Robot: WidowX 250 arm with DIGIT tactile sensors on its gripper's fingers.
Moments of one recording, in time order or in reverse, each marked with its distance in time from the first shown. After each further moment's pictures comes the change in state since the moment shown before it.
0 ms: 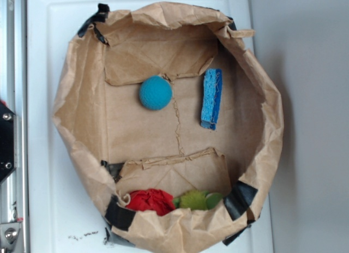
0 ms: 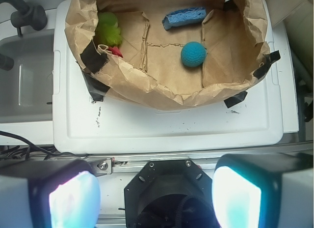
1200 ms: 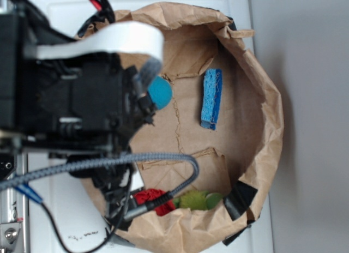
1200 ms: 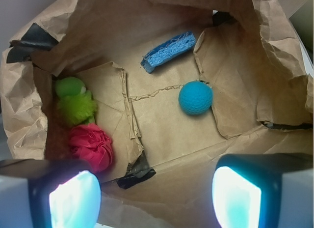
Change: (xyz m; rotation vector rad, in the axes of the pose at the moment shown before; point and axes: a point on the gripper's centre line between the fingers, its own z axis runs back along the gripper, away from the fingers) arm 0.089 0.006 -0.074 0.002 -0.055 0.302
